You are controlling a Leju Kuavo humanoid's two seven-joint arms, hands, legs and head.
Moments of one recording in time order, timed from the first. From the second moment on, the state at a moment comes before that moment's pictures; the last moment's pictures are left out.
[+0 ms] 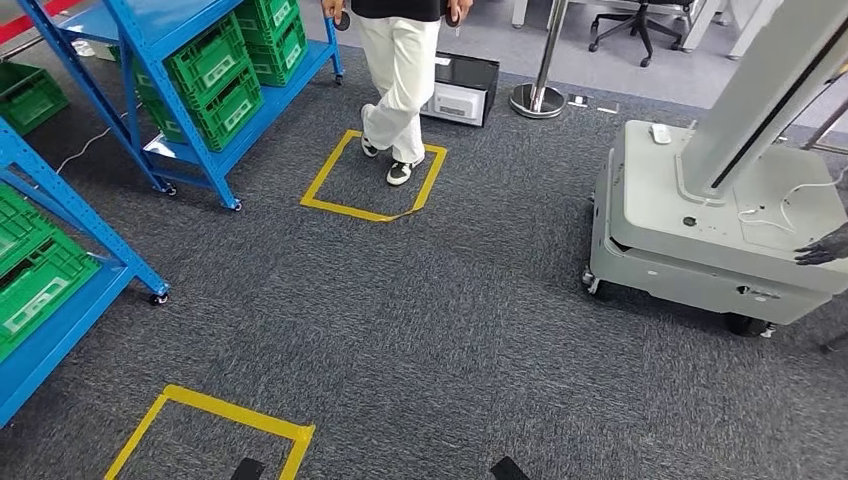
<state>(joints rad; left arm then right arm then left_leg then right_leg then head) -0.24 -0.24 0.91 -0.17 -1.49 0.19 0.17 -0.12 0.20 -0.59 -0.19 1.09 -0.19 0.20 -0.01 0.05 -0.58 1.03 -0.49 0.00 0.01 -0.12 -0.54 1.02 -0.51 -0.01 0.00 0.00</state>
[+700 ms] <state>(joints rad) -0.21 -0.24 0.91 -0.17 -1.47 0.20 0.10 -0.10 0.18 -0.60 -0.19 1.08 -0.21 0.18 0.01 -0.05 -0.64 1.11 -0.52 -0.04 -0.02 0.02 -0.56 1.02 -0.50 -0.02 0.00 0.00</state>
